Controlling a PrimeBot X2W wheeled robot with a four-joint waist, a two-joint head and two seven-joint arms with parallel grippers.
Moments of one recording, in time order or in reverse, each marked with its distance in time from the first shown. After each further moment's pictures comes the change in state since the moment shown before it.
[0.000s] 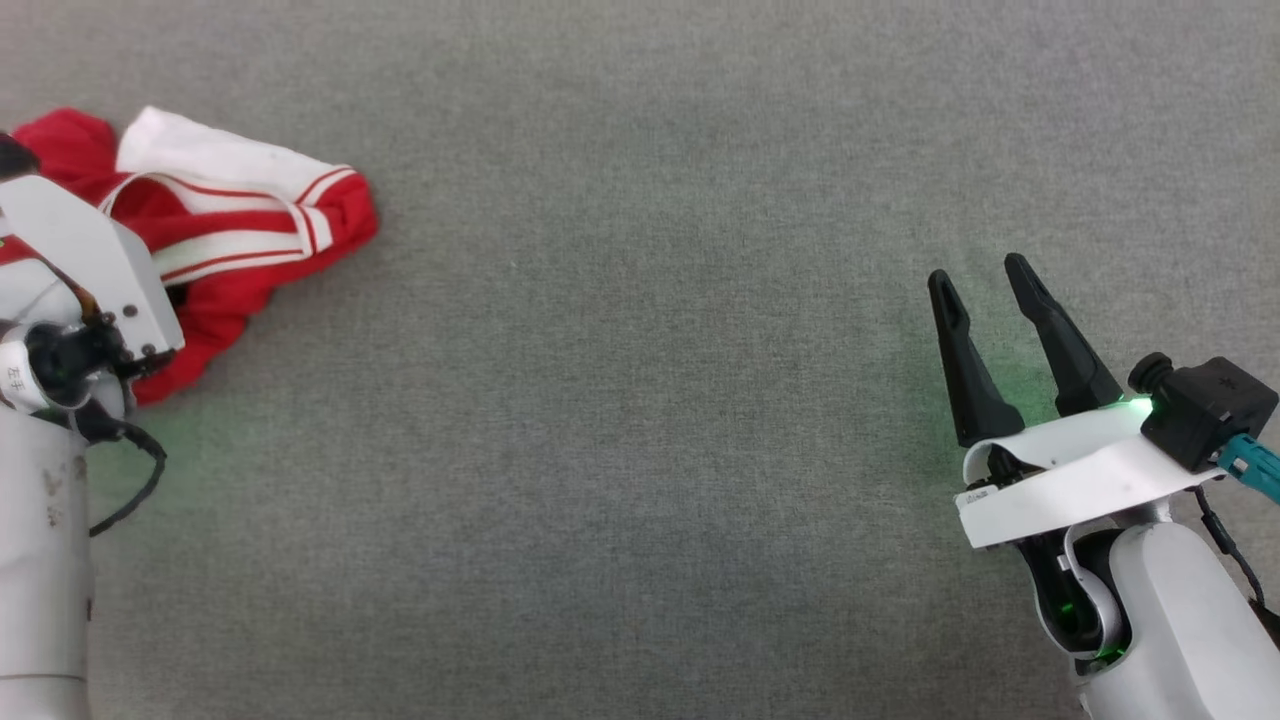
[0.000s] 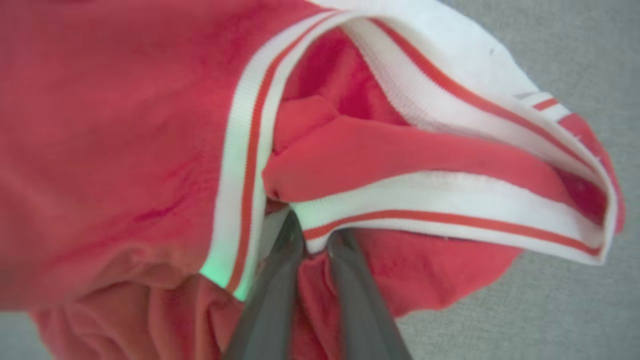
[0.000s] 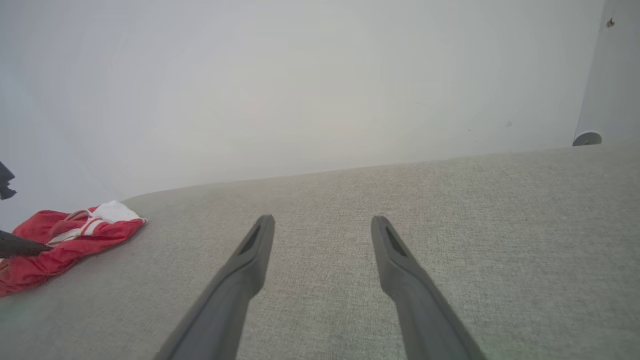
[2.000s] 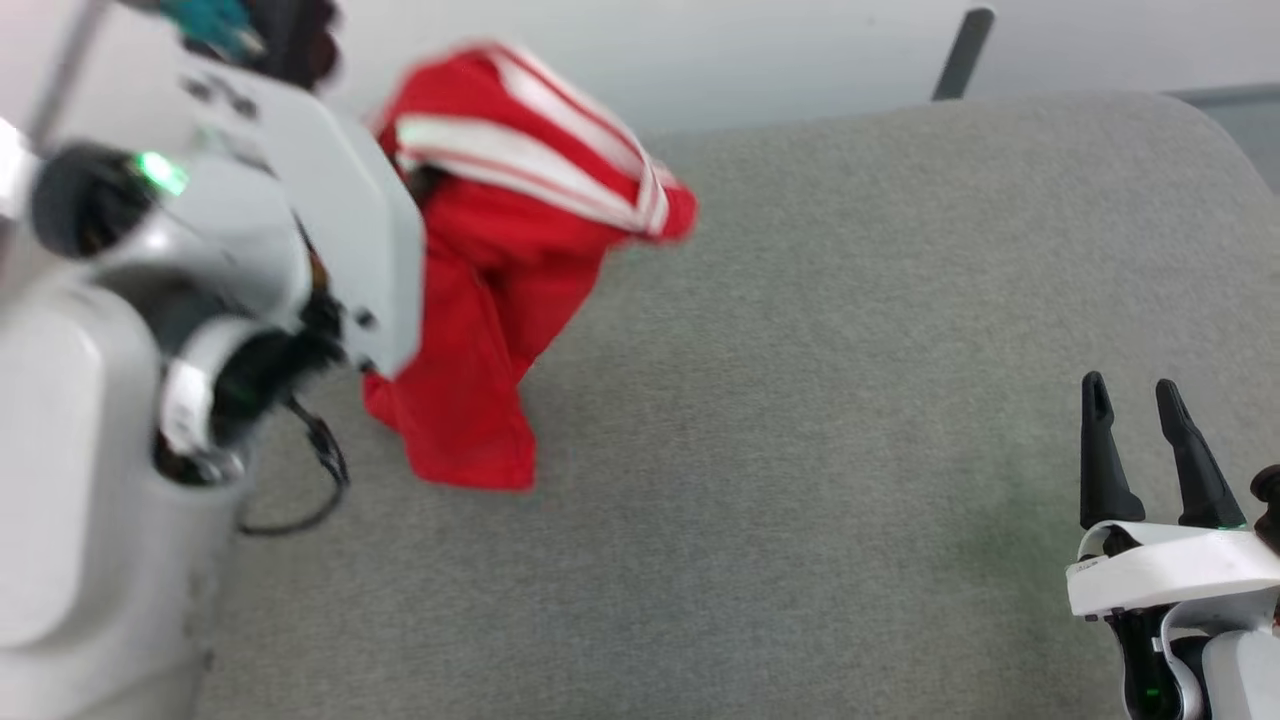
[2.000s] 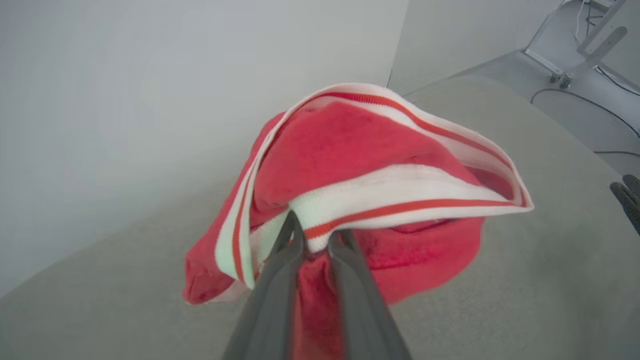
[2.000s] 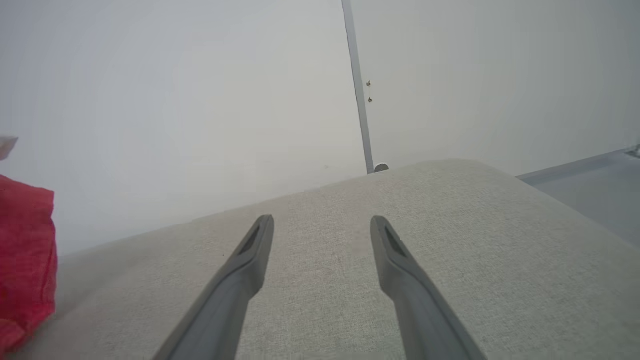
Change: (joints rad) left arm 0.043 -0.039 -0.282 -0.819 -0.081 0.009 0.223; right arm 0.178 0.068 -0.304 0.041 -0.090 0.000 0.014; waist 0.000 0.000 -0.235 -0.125
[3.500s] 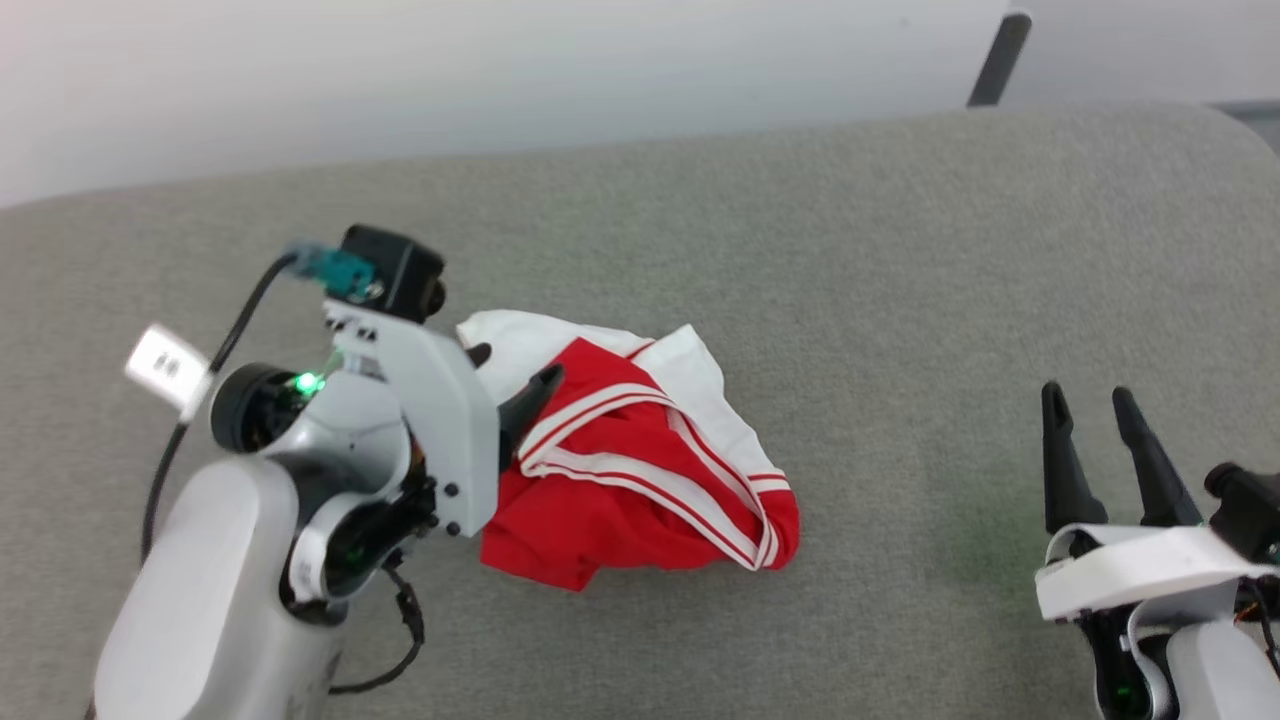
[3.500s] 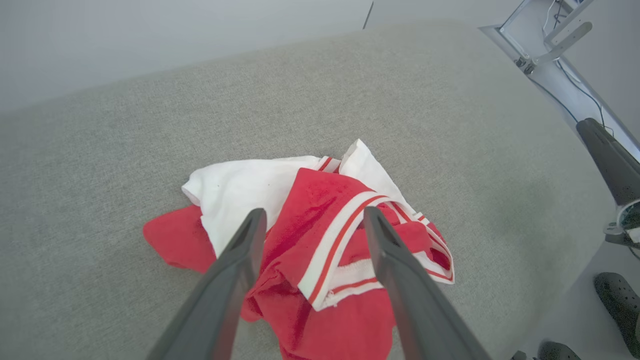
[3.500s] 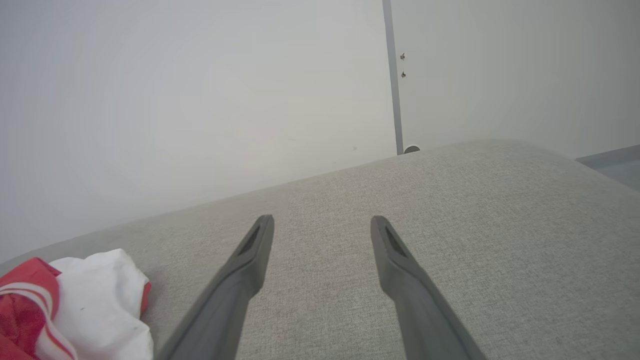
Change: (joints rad) left arm 0.290 -0.076 -0.063 0.083 -0.064 -0.010 -0.170; right arm -0.052 -0.018 0.066 0.124 0.040 0.000 -0.040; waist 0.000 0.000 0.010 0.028
